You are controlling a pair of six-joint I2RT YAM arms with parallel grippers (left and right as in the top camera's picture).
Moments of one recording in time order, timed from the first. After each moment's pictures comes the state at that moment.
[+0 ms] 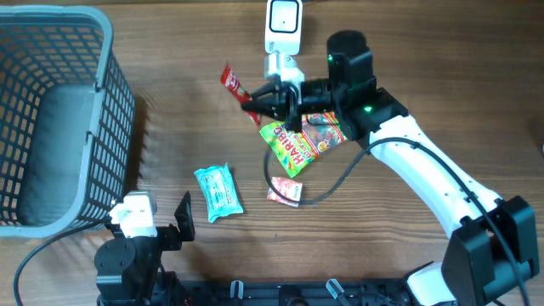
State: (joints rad) left arm 0.02 0.01 0.41 -0.84 0.04 -0.10; right arm 0.46 1.65 1.23 -0.10 -1.03 -0.20
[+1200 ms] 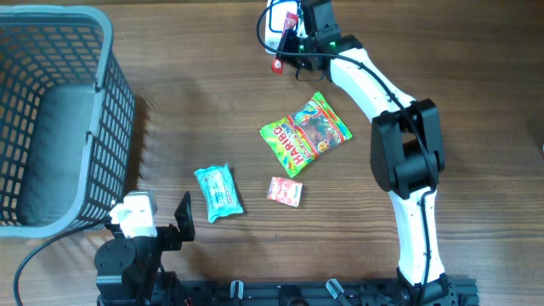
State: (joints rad) left arm 0.02 0.01 0.41 -0.83 0.04 -0.10; right arm 0.36 2.39 1.95 -0.43 -0.30 0.66
